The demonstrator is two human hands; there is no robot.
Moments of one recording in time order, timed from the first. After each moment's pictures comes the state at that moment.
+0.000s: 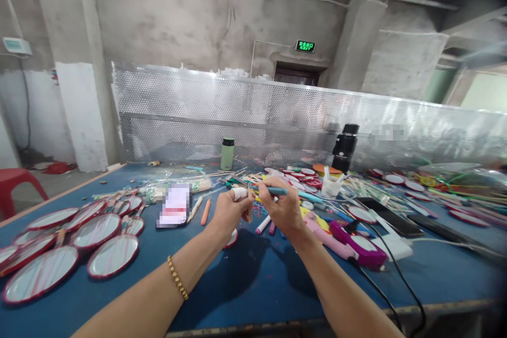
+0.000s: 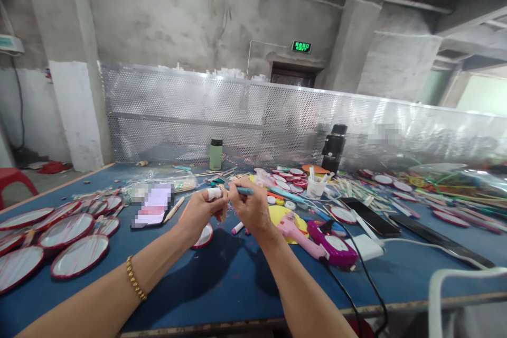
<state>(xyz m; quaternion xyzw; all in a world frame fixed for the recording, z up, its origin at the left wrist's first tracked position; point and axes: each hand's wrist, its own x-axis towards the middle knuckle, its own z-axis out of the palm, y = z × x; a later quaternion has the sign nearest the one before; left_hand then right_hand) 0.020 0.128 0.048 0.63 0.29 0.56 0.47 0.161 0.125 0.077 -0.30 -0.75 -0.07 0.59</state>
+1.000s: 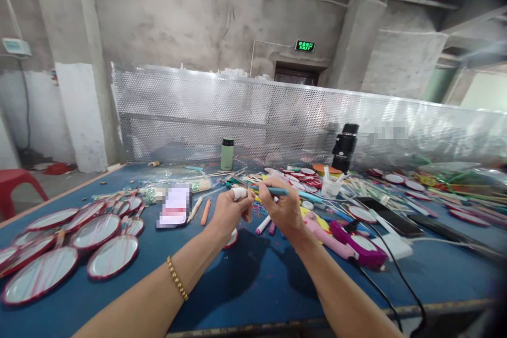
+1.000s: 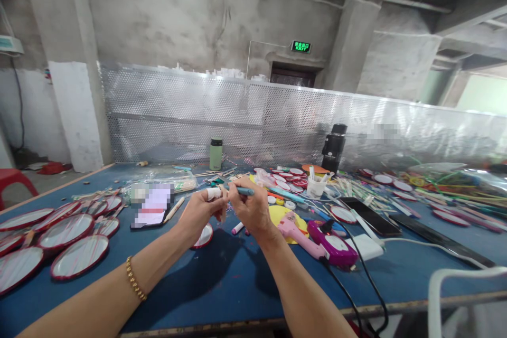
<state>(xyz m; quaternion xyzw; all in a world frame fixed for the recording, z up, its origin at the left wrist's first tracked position) 0.019 0.128 0.049 0.62 0.28 0.56 0.47 0.160 0.123 0.078 -0.30 -0.75 -0.07 0.58</state>
